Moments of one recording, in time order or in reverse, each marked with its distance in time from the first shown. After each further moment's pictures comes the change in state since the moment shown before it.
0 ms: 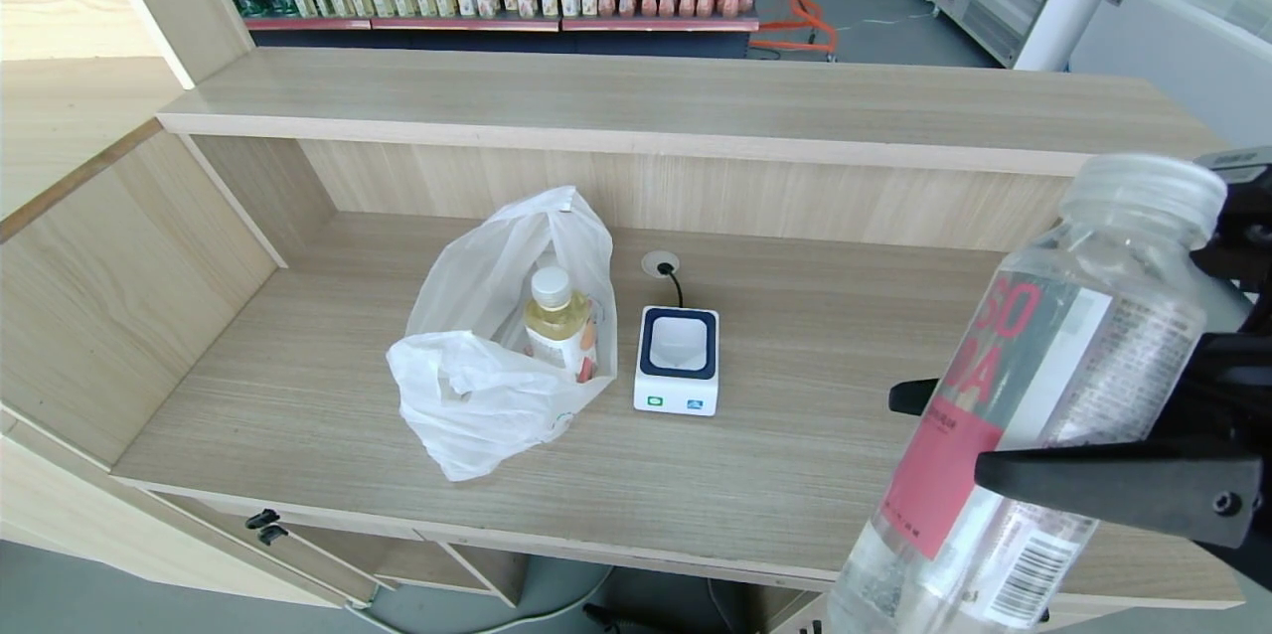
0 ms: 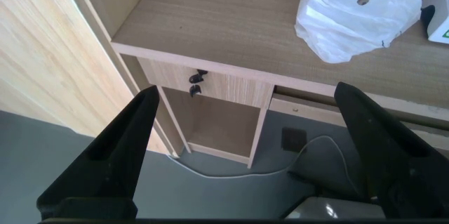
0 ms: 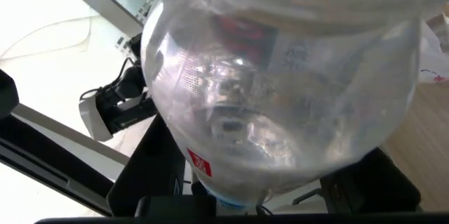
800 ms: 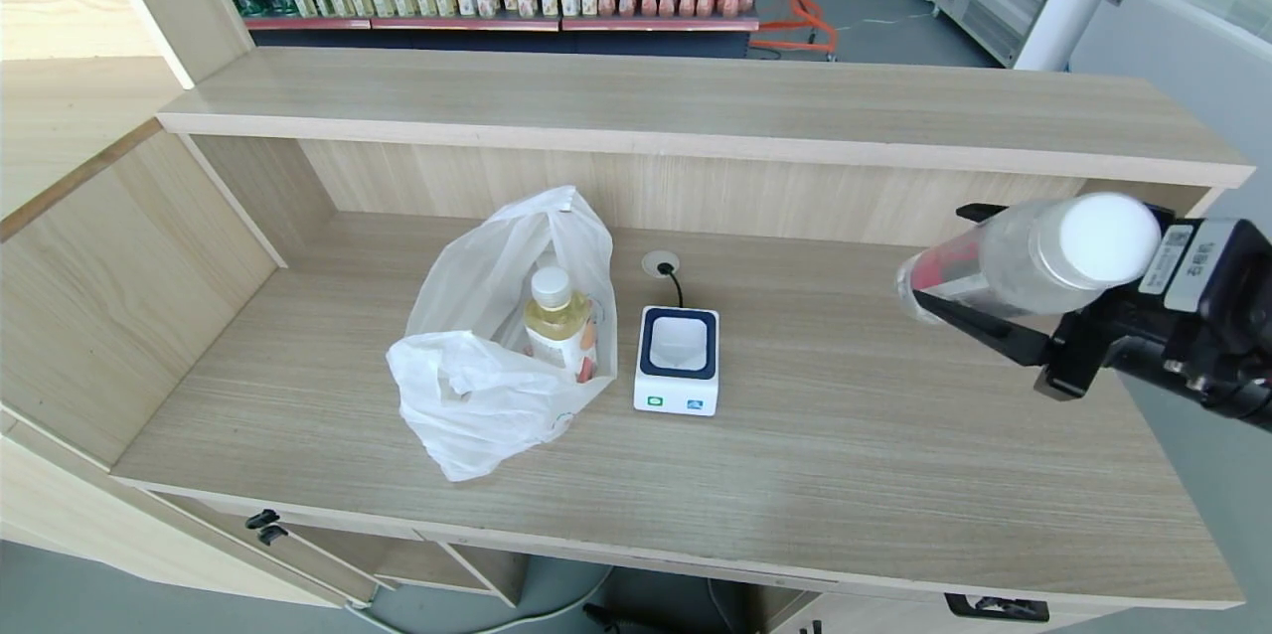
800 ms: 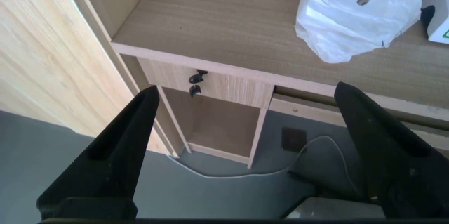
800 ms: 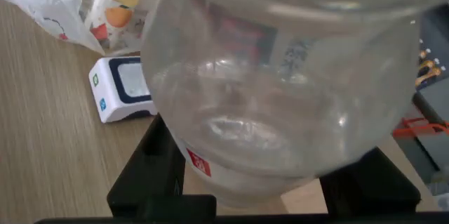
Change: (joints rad) left arm 0.000 0.000 0.000 0.000 0.000 0.000; right arm -0.266 0.129 0.026 -0.207 -0.415 -1.276
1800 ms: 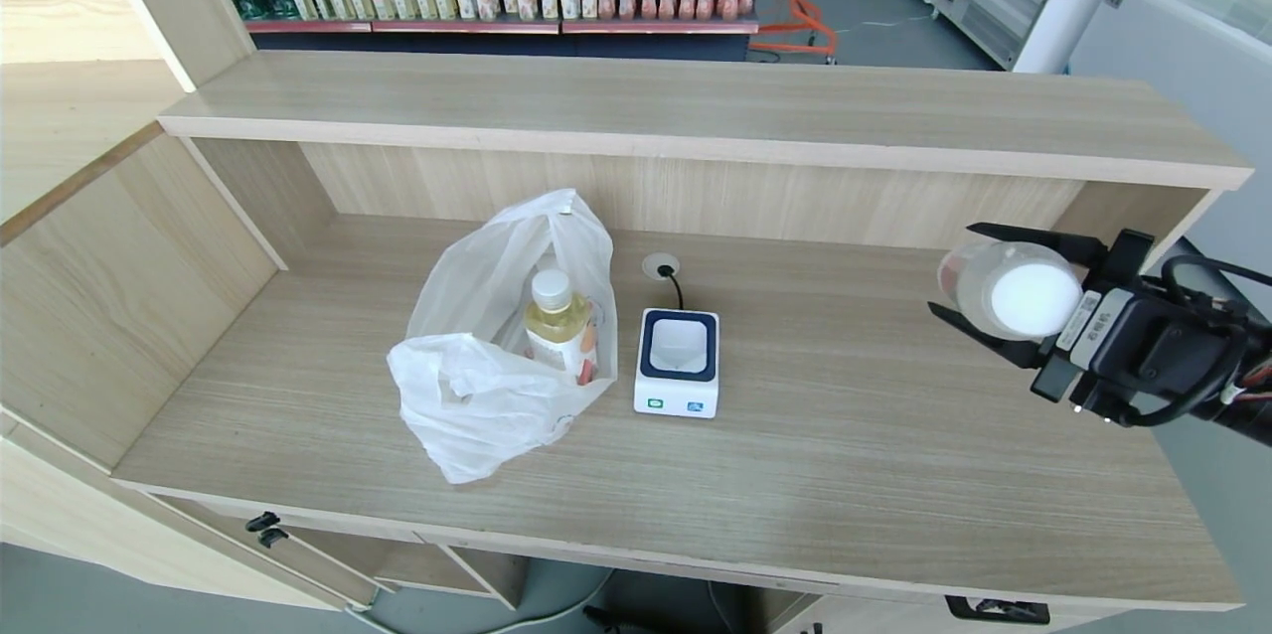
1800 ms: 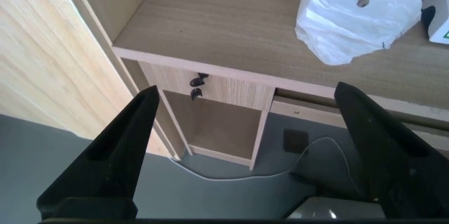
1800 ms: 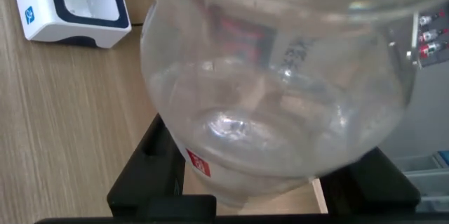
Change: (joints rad) left arm 0.000 0.000 0.000 0.000 -0.002 0.011; right arm -0.081 0.060 0.024 -0.030 -0.071 -0.311
